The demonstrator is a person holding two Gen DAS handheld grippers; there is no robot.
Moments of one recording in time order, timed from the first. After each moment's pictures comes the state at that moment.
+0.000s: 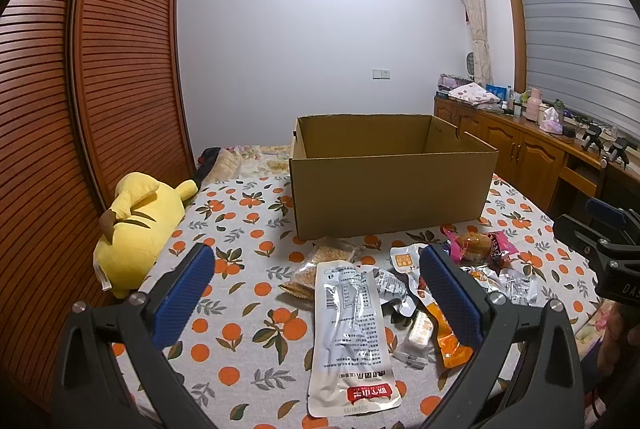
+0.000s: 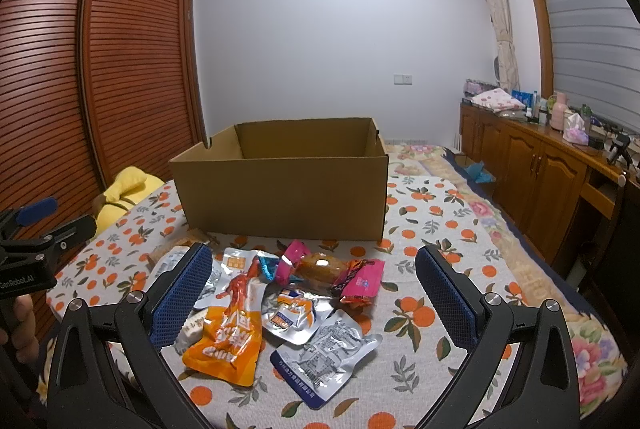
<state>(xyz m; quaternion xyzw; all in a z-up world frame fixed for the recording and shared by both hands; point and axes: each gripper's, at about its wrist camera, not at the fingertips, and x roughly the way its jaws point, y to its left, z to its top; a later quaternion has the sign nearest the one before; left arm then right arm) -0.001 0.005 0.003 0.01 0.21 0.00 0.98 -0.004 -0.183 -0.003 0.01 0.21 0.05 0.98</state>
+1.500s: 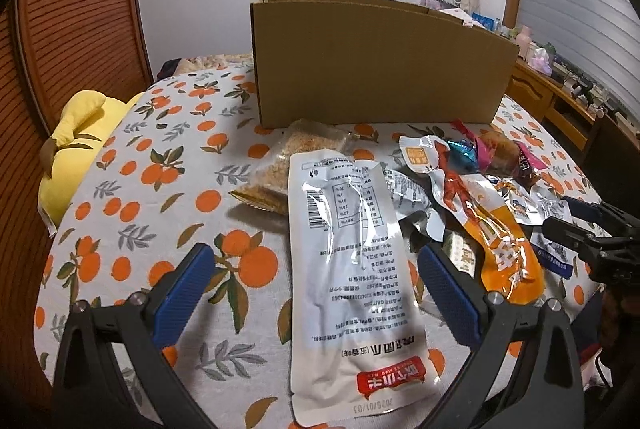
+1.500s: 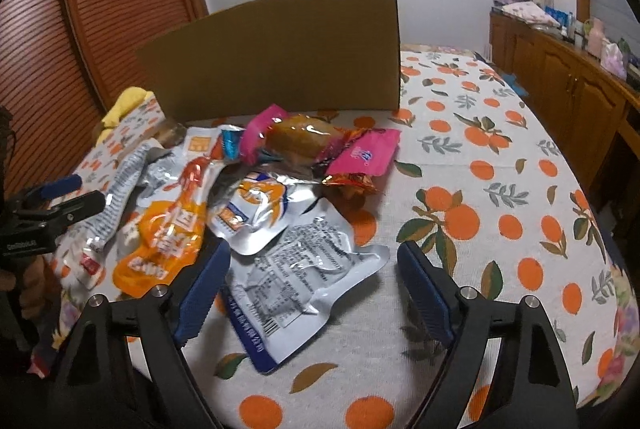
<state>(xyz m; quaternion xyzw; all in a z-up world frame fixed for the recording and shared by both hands) 0.064 0.011 -0.084 0.00 0.38 -0.07 0.92 0.044 -0.209 -0.095 0.02 0.38 0.10 0.92</state>
